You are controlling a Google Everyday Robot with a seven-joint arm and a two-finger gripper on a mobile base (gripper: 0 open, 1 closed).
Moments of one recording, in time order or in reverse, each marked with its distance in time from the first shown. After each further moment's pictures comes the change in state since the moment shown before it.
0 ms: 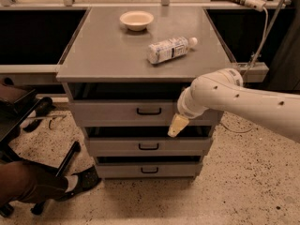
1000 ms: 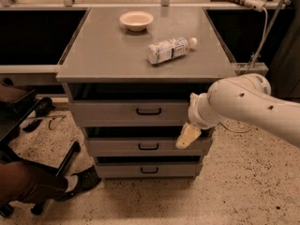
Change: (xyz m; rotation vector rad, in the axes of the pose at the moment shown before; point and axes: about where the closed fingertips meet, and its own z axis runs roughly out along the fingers) arm 0.017 0.042 -0.069 -0.032 -0.002 0.002
